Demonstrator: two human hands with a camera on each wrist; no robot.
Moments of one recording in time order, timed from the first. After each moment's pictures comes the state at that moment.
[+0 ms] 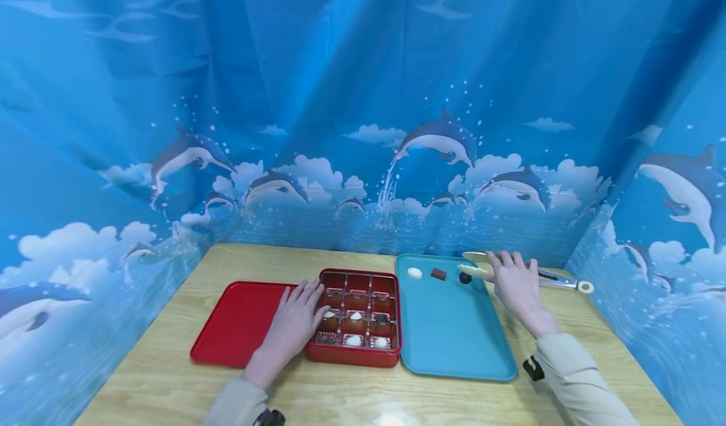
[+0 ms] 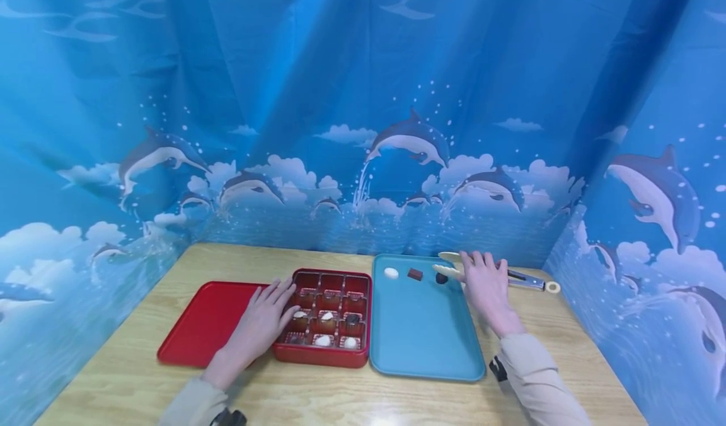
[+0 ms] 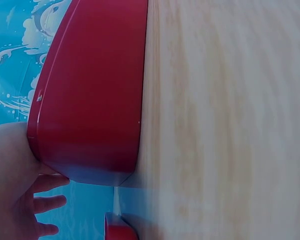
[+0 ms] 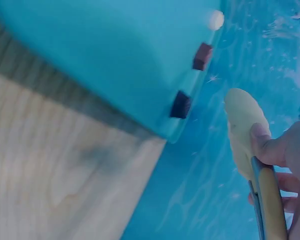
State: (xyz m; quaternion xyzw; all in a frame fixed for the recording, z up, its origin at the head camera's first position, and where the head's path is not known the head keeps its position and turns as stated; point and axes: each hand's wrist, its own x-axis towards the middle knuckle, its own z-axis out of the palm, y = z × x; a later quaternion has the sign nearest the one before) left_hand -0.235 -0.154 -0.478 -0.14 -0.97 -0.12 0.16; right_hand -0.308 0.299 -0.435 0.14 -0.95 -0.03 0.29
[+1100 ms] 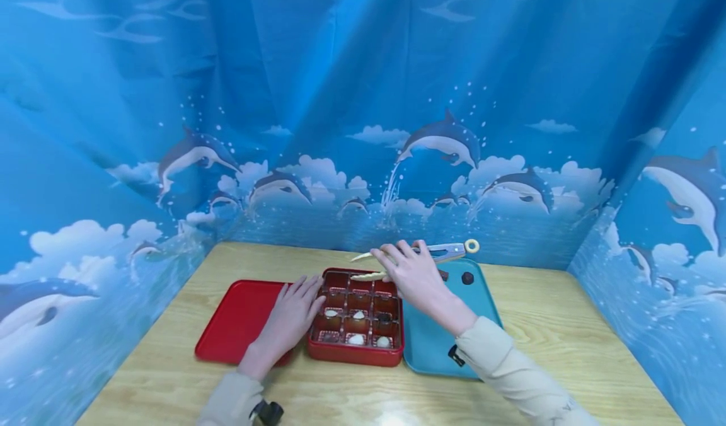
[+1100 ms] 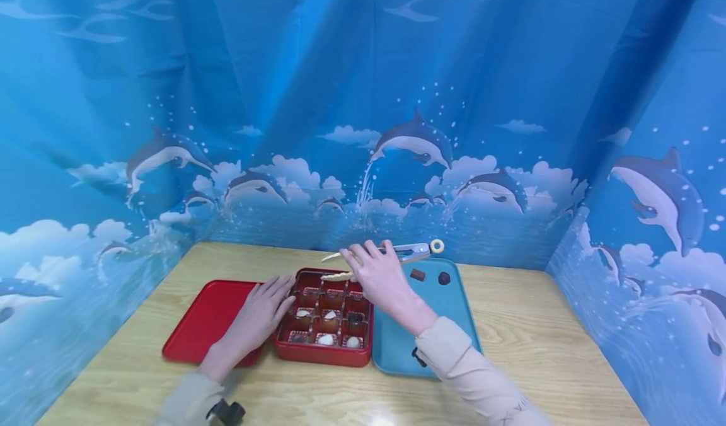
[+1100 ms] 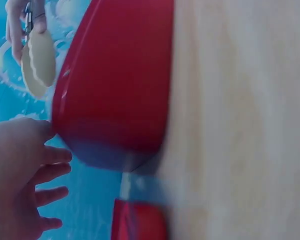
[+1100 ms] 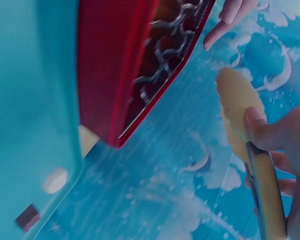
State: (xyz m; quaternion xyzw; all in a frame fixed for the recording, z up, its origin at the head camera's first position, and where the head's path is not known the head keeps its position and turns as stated) left_hand -0.238 -0.167 -0.470 -0.14 -0.96 -0.17 0.15; right_hand -0.279 0.109 -0.381 0.38 -0.85 -0.10 0.34
